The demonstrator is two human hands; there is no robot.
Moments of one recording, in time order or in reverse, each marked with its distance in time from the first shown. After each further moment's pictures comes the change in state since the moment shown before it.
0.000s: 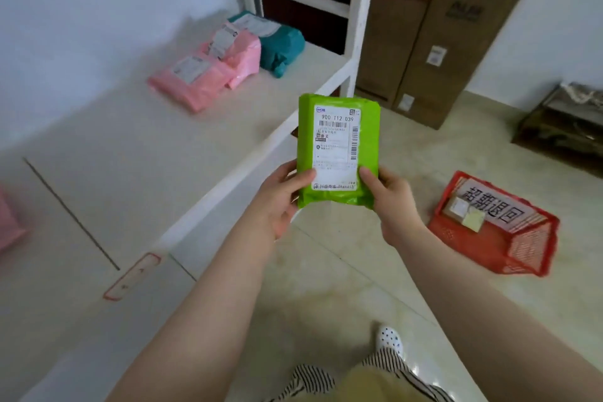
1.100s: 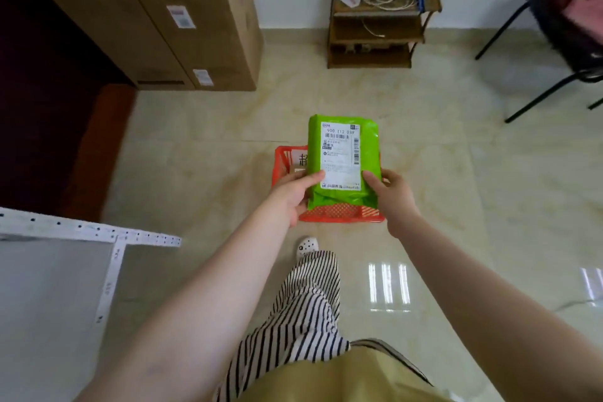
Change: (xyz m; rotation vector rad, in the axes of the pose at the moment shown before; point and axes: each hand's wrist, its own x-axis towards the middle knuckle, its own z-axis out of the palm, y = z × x) left_hand 0.295 -0.279 0.566 0.454 -0.286 -0.598; right_hand 0.197 0.013 -0.596 -0.019 0.684 0.352
